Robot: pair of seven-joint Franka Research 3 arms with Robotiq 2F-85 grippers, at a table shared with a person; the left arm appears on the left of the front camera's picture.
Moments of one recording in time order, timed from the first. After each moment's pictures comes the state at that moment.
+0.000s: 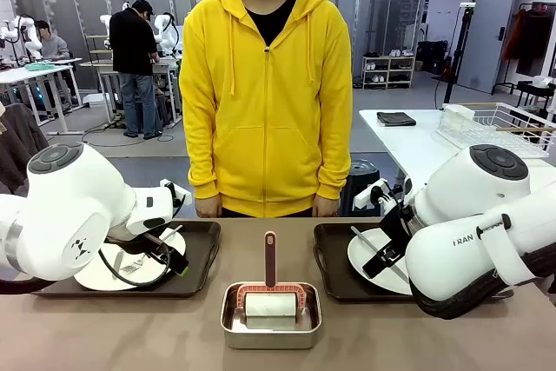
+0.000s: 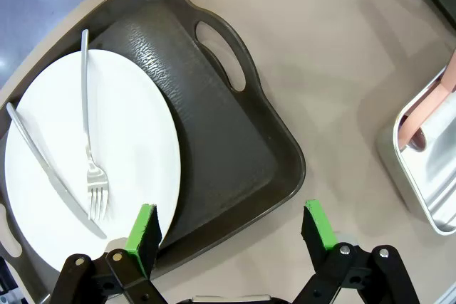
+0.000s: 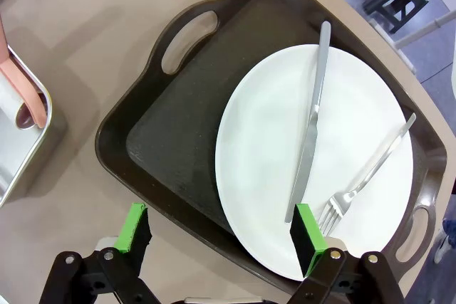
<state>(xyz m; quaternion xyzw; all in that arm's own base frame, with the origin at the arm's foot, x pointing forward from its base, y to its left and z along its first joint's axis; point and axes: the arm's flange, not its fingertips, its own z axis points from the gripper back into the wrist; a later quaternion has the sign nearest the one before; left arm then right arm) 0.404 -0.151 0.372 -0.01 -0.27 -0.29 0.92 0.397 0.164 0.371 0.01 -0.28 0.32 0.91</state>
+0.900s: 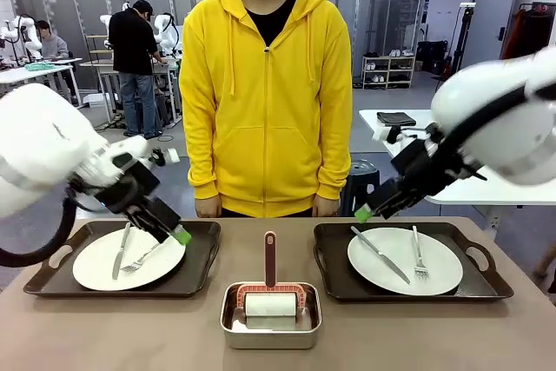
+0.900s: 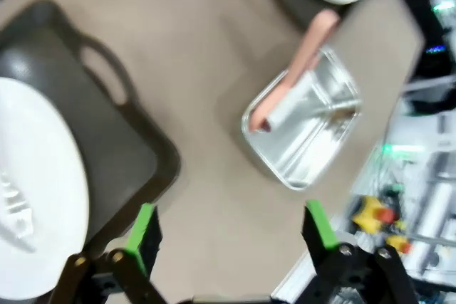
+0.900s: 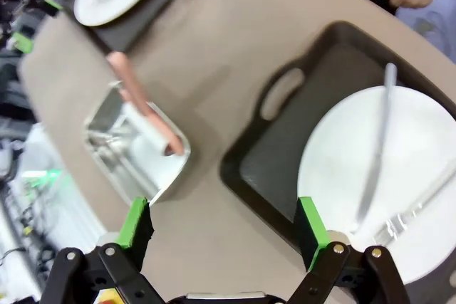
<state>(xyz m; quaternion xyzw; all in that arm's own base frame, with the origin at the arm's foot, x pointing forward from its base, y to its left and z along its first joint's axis) 0.435 -0.115 0.444 -0.28 -0.15 -0.32 0.89 0.445 0.131 0.473 0.28 -0.20 0.29 0.89</state>
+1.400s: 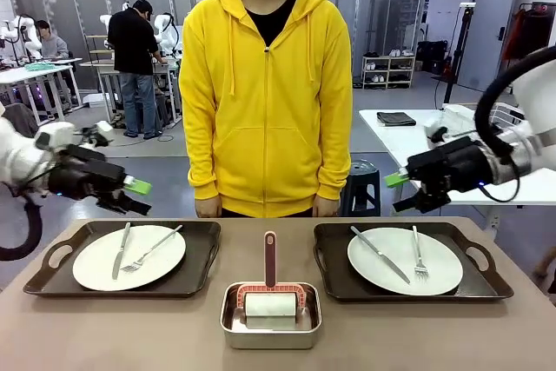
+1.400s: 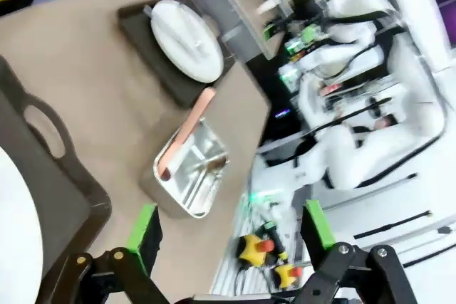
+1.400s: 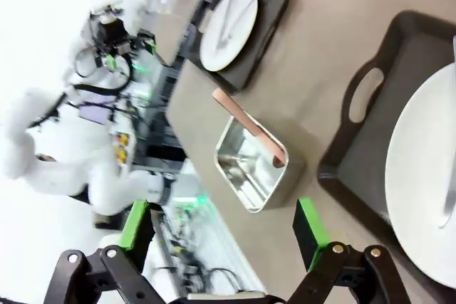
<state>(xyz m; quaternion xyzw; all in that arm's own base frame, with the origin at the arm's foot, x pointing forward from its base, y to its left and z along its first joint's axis) 0.458 -0.006 0.437 -0.56 -0.19 -0.25 0.77 0.472 0.043 0.450 0.55 -0.12 0.15 0.82</state>
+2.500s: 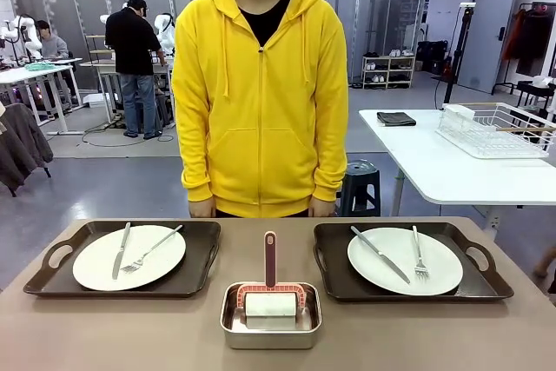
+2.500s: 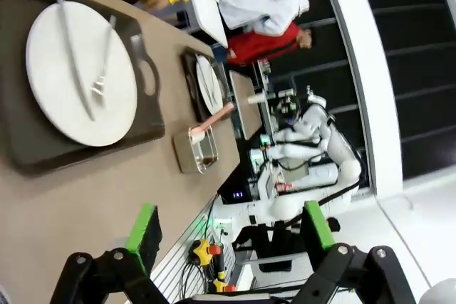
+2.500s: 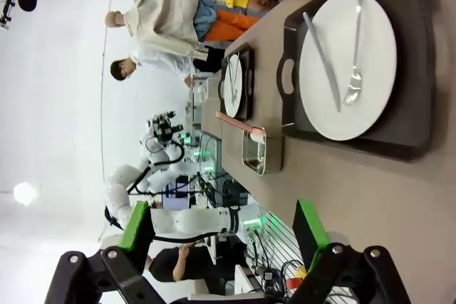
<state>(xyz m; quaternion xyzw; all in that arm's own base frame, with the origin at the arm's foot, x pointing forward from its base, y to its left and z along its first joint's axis) 0.353 0.308 0.423 -0.61 -0.20 0.00 0.76 0.396 -0.262 0.437 0.62 -0.12 -0.09 0.77</state>
